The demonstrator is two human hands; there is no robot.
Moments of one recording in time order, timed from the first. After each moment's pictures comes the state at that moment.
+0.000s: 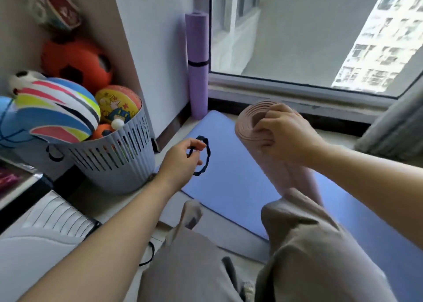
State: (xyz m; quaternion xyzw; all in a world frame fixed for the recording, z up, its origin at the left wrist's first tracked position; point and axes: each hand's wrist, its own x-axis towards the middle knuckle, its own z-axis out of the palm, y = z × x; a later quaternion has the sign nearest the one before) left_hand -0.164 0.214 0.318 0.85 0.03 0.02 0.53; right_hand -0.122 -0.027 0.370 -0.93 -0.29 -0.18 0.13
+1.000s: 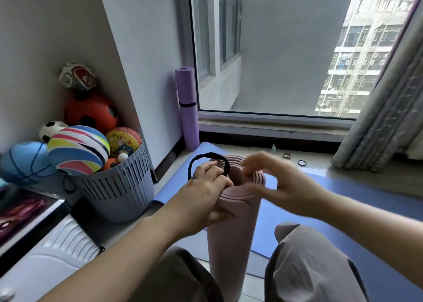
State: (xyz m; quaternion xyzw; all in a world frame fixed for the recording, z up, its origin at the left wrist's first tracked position) left_hand -0.287 0.157 0.407 0.93 -0.32 0.08 0.15; right_hand -0.282 -0.062 0.430 -0.87 -0.33 -0.10 0.36
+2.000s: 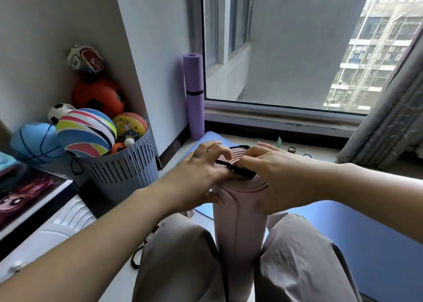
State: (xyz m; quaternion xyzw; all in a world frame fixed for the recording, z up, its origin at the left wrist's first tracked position) left_hand -0.287 0.174 0.428 0.91 -0.39 0.15 0.06; right_hand -0.286 -0.042 0.465 -0.90 -0.43 0.02 0.02
